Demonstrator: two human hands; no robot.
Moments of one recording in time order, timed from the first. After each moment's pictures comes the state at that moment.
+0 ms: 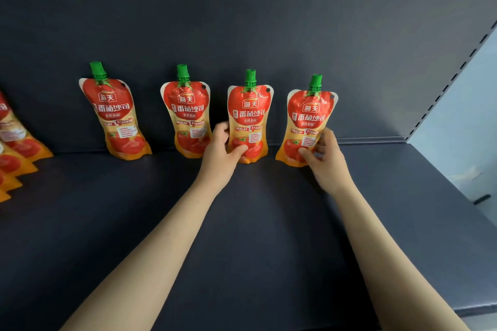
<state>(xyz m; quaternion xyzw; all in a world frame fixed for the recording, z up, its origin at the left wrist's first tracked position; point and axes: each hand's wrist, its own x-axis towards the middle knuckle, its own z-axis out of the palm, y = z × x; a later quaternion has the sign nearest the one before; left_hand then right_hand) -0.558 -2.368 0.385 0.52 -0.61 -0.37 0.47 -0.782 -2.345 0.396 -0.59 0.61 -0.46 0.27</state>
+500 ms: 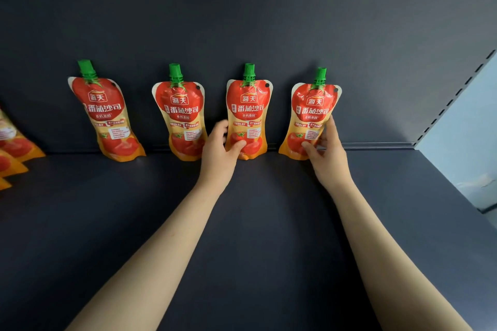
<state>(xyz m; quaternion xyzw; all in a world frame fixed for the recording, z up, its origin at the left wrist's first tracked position) -0.573 -2.388 0.380 0.57 -0.59 -0.29 0.49 -0.796 -2.382 0.386 -0.60 0.61 -0.47 0.22</state>
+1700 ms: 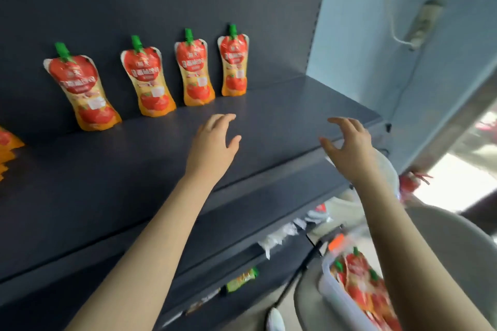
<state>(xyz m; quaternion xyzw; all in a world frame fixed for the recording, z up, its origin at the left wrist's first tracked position) -0.548 -2.171 0.408 0.41 -0.83 -0.14 0.35 -0.795 -2.050 0.408 -0.49 0.79 -0.35 -0.03</state>
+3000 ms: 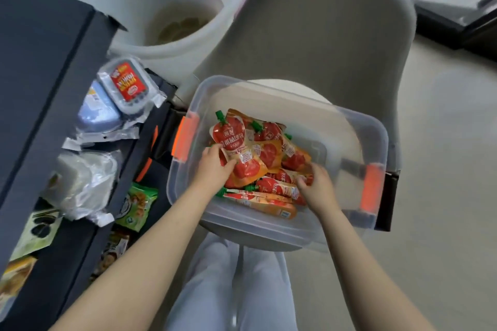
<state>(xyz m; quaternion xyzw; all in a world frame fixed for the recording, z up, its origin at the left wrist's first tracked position) -0.886 -1.974 -0.050 0.36 -0.81 -0.40 -0.22 -0.942 -1.740 -0.058 0.04 0.90 -0.25 0.34</state>
